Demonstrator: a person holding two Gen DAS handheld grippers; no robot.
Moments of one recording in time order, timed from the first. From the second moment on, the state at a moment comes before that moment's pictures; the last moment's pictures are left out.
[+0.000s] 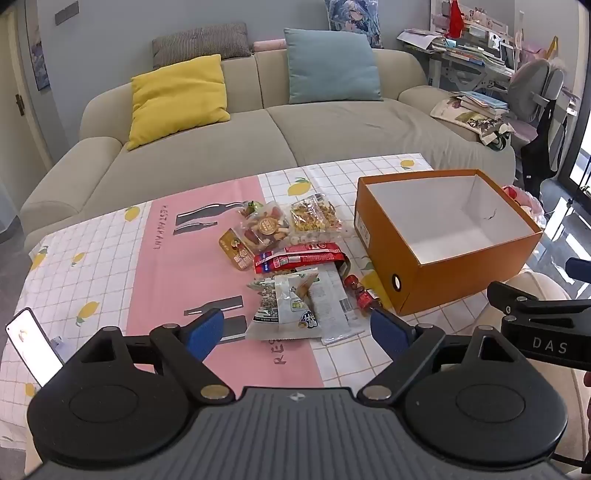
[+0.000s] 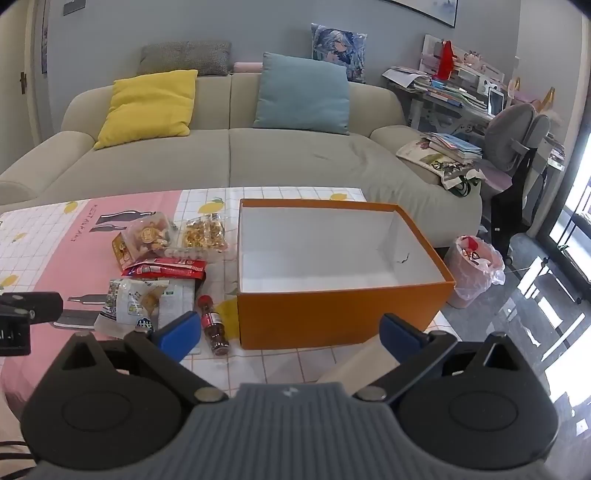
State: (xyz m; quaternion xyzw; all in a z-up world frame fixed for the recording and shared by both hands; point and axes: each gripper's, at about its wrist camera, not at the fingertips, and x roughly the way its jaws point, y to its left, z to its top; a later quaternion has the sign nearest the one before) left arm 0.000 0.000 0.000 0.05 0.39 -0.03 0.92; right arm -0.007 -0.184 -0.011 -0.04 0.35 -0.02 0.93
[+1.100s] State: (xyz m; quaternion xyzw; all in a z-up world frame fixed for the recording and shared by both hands) left arm -0.001 -0.001 0.000 0.05 0.40 -0.03 0.92; right arm -0.011 -0.178 -0.011 -0.06 0.34 -0.04 0.94
